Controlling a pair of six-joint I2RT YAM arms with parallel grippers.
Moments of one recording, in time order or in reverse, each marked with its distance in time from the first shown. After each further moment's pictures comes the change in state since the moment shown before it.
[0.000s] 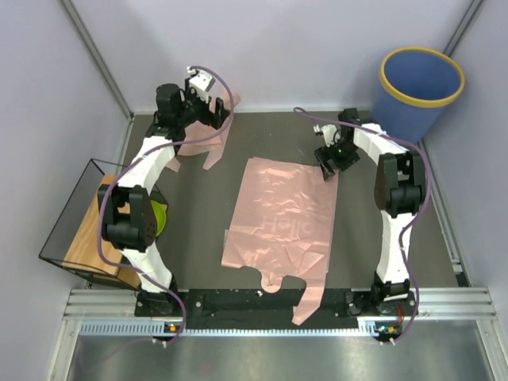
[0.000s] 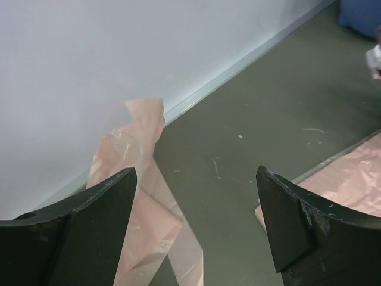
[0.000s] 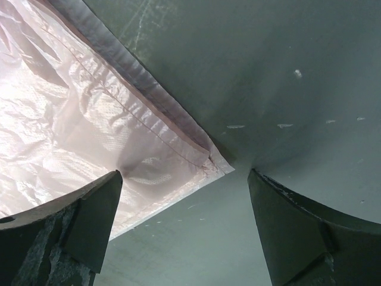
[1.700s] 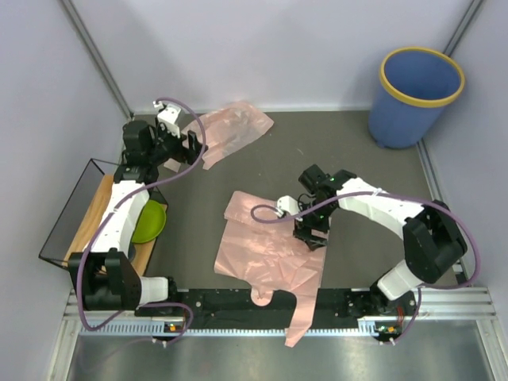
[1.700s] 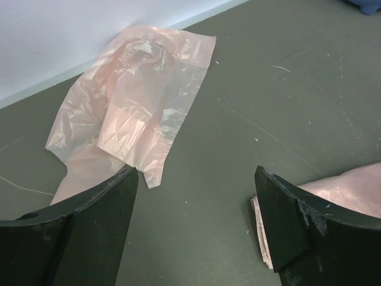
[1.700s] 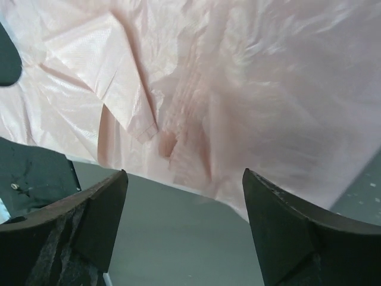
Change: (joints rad) left arm 0.133 -0.495 -0.435 -0.181 0.053 -0.085; right arm 0.512 -0.647 -0.735 -0.047 -0.159 -0.362
